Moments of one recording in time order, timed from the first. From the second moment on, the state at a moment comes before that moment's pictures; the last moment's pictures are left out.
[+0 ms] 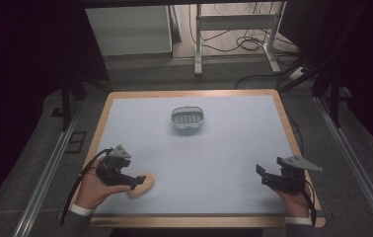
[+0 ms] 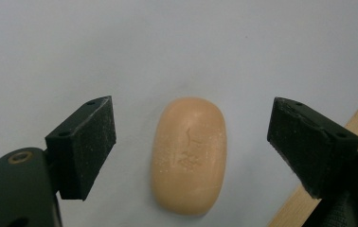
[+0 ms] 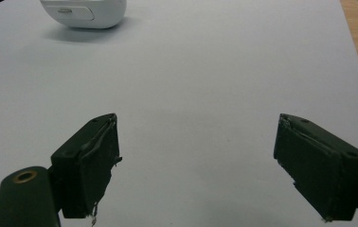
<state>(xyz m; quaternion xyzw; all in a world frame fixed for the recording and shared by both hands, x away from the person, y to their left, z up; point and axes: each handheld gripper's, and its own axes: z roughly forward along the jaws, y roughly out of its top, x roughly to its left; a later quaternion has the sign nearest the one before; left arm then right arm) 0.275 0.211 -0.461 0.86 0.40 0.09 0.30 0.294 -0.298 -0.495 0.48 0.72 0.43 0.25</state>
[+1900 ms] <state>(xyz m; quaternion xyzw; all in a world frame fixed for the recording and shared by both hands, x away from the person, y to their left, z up) 0.280 0.187 -0.517 0.90 0.39 0.08 0.19 0.295 -0.300 -0.498 0.49 0.72 0.42 0.25</state>
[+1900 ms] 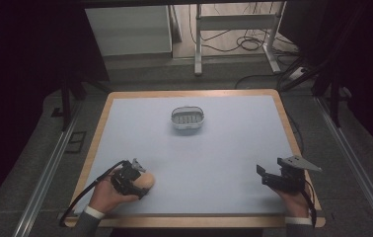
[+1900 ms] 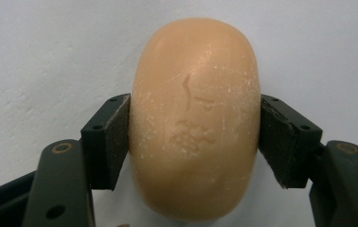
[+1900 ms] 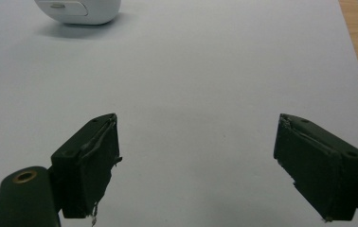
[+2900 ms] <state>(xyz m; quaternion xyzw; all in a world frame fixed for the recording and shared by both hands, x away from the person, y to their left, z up) 0.290 0.197 -0.500 0.90 0.38 0.07 0.22 0.294 -0.302 -0.498 0.49 0.72 0.42 0.26</state>
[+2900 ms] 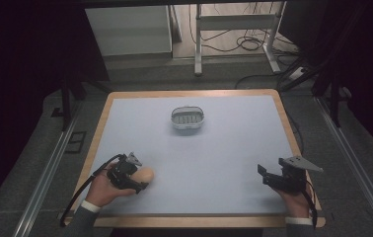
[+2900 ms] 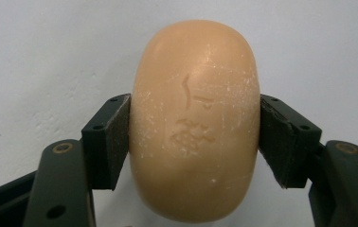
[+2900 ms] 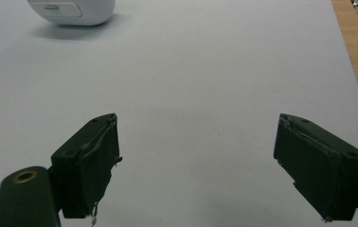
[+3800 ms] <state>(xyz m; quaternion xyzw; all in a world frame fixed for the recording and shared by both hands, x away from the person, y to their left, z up) 0.305 0.197 -0.488 0.89 0.38 0.07 0.24 0.295 -0.304 -0.499 0.50 0.72 0.42 0.26</state>
